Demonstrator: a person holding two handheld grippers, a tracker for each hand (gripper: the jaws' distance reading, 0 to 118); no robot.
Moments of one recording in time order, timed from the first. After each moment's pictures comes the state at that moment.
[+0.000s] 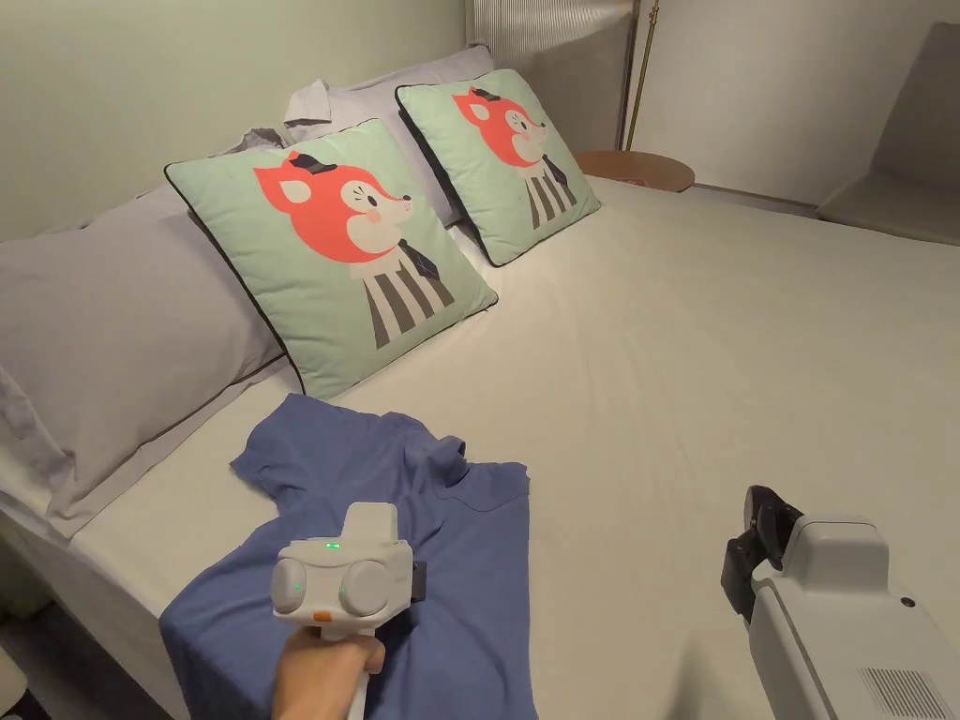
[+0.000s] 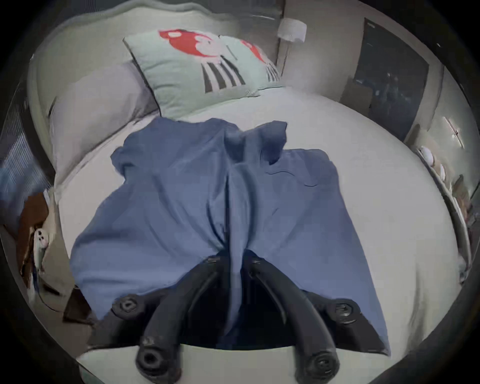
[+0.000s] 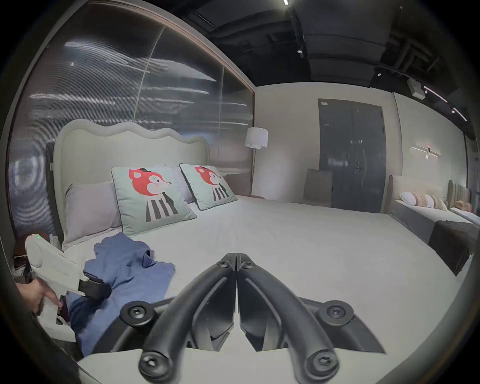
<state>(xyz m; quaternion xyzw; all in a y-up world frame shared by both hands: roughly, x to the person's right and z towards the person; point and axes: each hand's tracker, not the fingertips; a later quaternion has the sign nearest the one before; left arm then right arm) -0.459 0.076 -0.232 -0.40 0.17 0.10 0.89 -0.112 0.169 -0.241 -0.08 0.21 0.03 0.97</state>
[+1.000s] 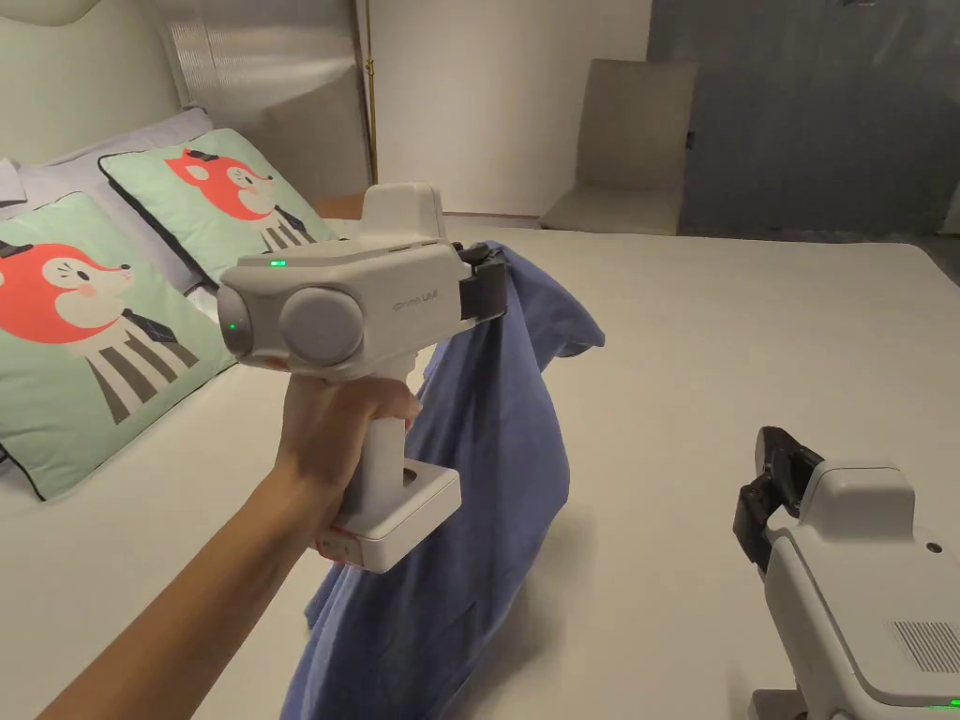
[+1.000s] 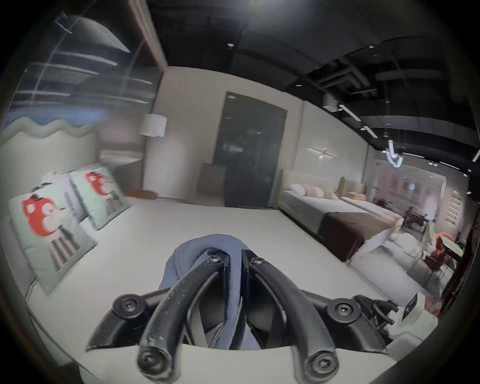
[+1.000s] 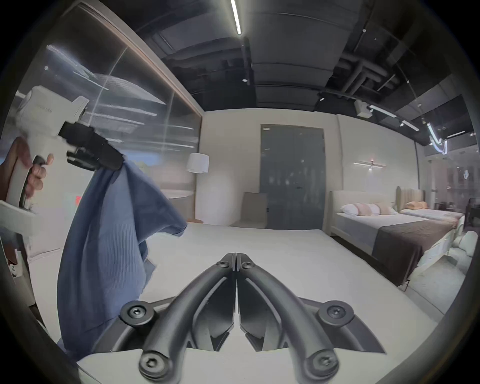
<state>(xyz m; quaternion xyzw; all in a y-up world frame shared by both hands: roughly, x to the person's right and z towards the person) -0.187 0.373 -0.275 -0.12 -0.21 0.07 0.97 0.095 0.214 -0.181 0.00 0.03 0.02 1.00</state>
